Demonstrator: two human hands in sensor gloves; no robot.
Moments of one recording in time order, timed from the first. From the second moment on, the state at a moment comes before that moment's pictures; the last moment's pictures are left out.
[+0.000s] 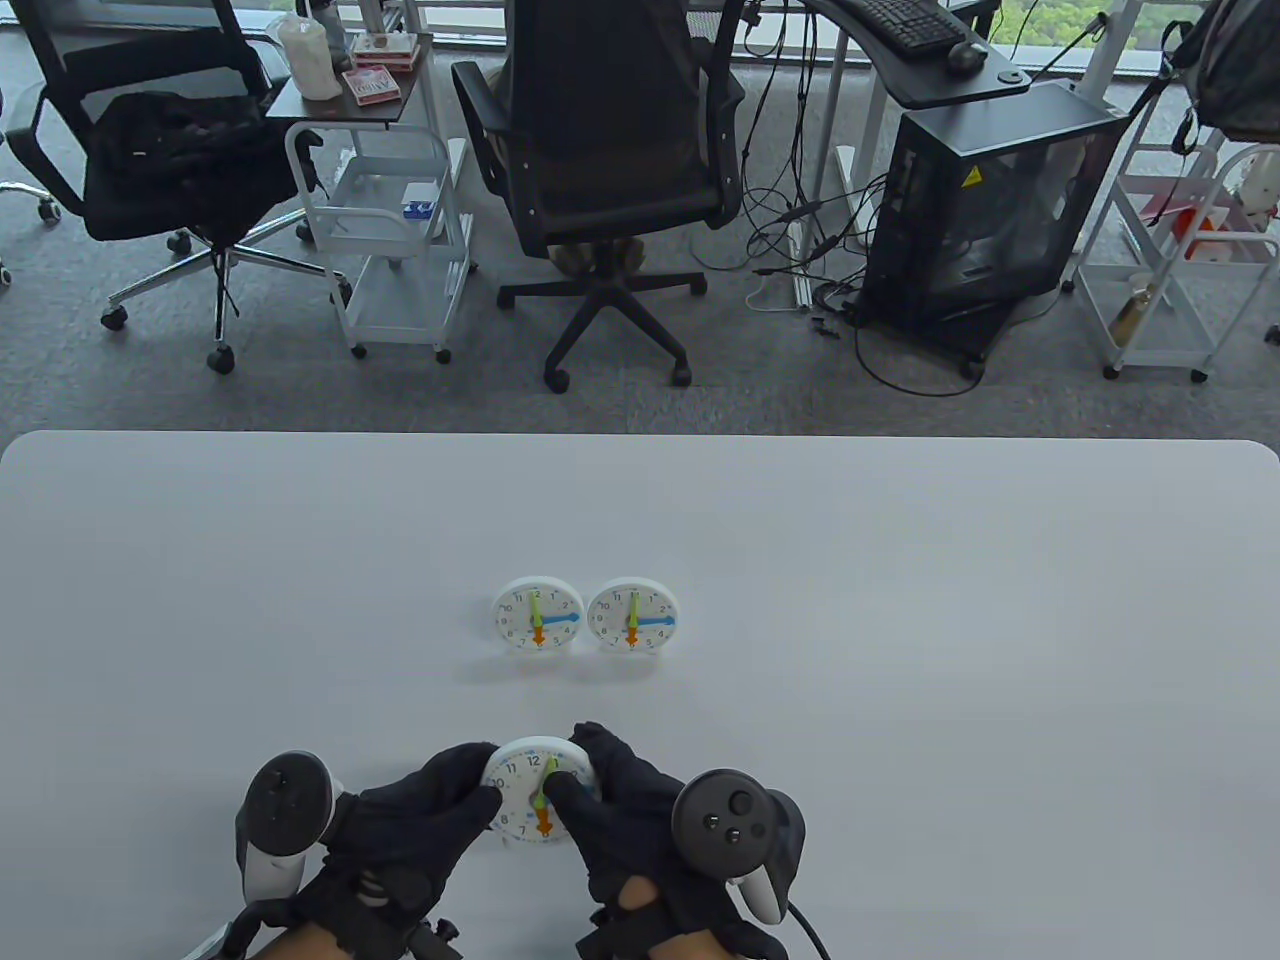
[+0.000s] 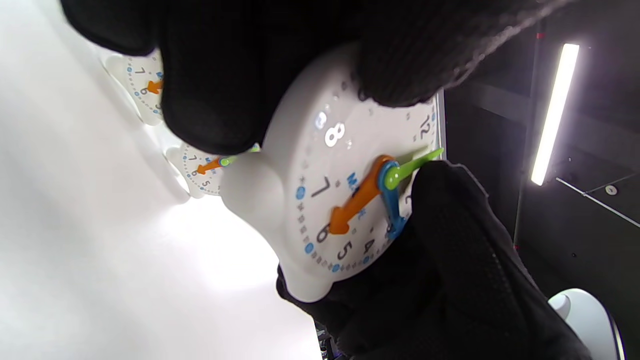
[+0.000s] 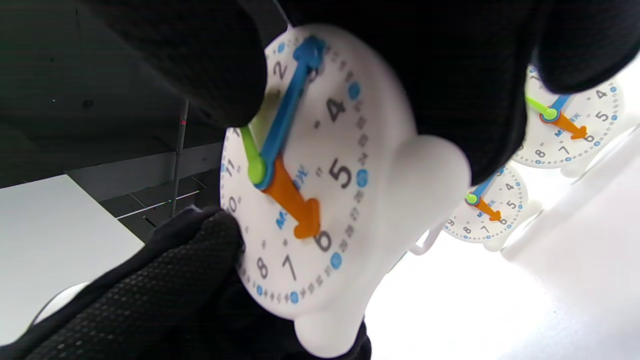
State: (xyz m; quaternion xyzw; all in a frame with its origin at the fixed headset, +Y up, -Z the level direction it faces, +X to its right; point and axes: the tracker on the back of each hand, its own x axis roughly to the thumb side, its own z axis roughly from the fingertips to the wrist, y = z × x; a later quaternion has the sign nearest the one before) left_hand -0.243 -0.712 -0.270 -0.03 -0.19 0.58 0.79; right_hand 0.022 -0.685 -0.258 0.16 -0.07 0.84 0.51
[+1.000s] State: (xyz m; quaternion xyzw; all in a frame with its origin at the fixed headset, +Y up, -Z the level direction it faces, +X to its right) left_hand -0.243 -0.708 -0.269 -0.02 -0.21 0.54 0.81; right_hand 0.027 -0.676 -0.256 0.18 -0.08 0.84 0.51
